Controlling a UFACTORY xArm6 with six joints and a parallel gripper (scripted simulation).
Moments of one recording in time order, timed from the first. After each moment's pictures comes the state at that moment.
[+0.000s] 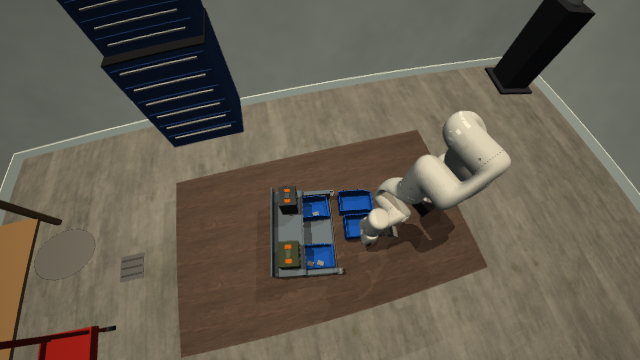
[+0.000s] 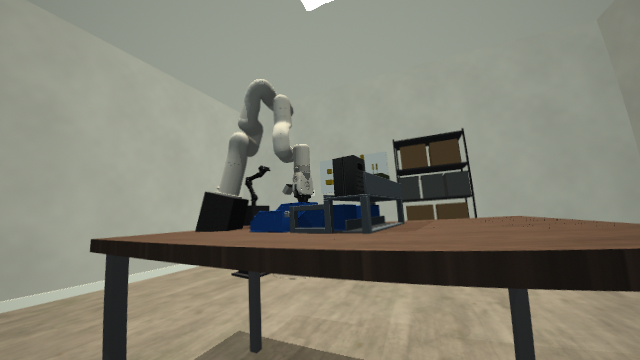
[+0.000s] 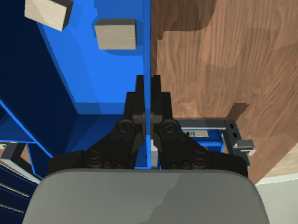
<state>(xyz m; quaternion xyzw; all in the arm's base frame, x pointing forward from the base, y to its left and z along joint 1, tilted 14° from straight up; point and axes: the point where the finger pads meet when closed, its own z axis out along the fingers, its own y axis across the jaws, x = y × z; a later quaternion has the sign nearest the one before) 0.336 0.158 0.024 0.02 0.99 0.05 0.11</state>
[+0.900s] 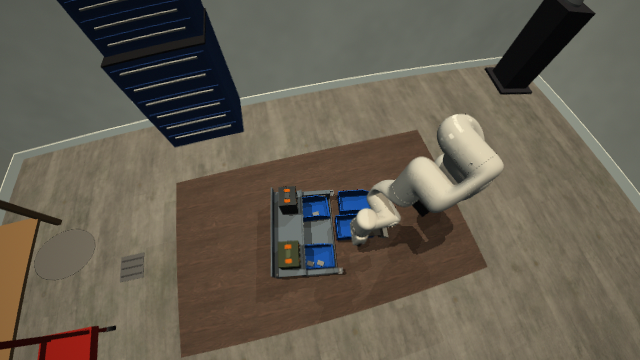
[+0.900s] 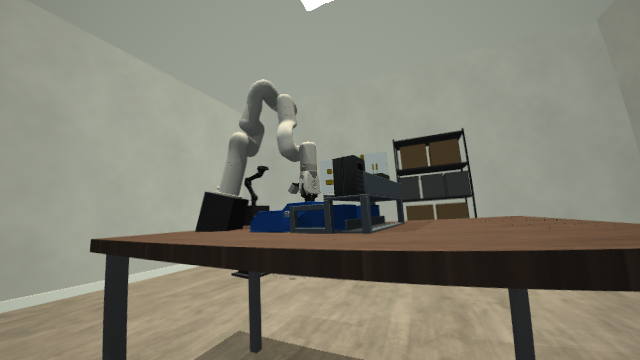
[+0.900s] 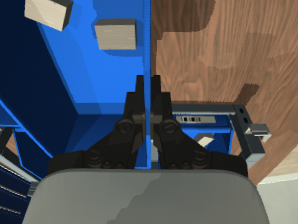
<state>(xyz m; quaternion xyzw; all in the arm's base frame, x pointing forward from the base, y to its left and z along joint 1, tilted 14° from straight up) 0.374 0.155 0.032 0.01 0.99 0.05 0.11</state>
